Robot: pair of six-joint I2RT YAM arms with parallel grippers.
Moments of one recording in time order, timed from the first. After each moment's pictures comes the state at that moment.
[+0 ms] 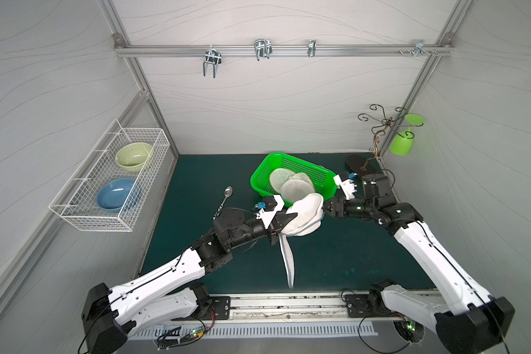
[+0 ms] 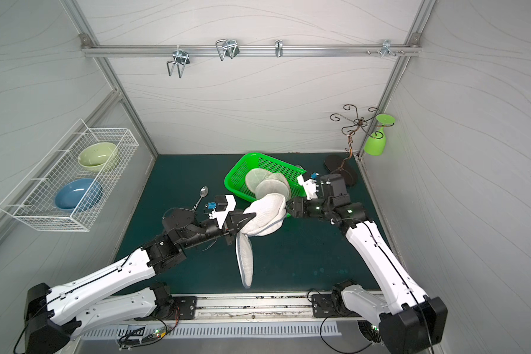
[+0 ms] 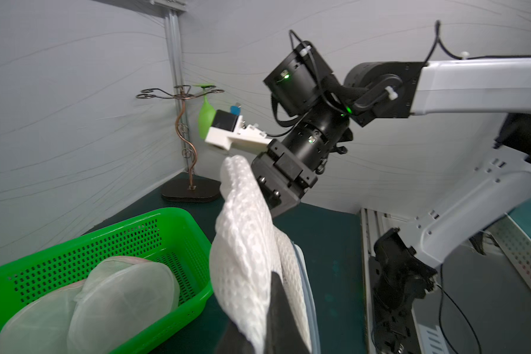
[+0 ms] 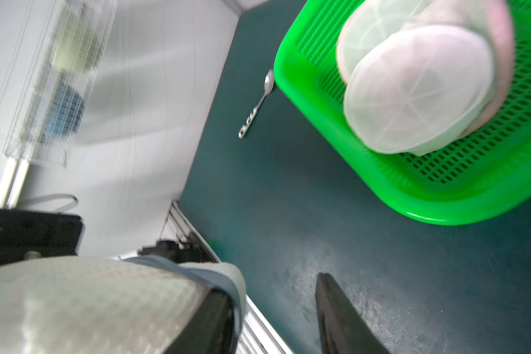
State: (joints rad) left arm -0.89 0.95 0.72 0.24 0.23 -0.05; right arm 0.33 1.04 1.05 -0.67 -0.64 0.41
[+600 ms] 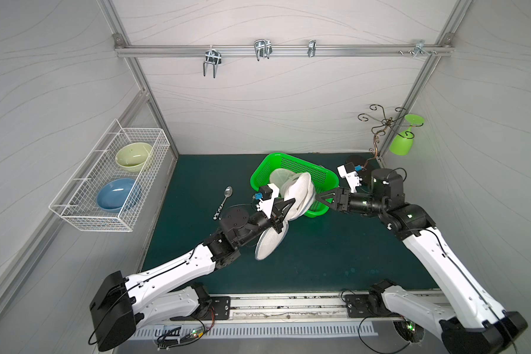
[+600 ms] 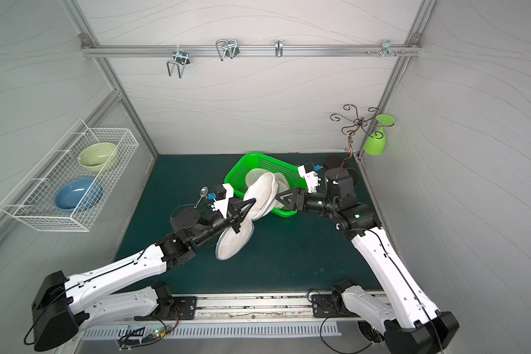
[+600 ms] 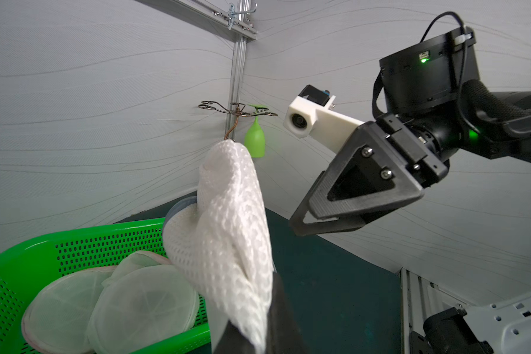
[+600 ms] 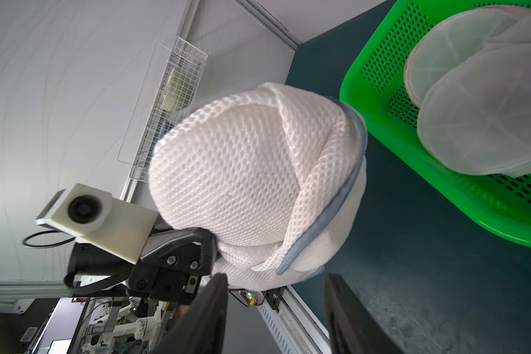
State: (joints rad) left arm -0.89 1.06 0.69 0.46 0.07 -0.19; right arm 0.42 1.03 1.11 -0.57 -0.74 0.64
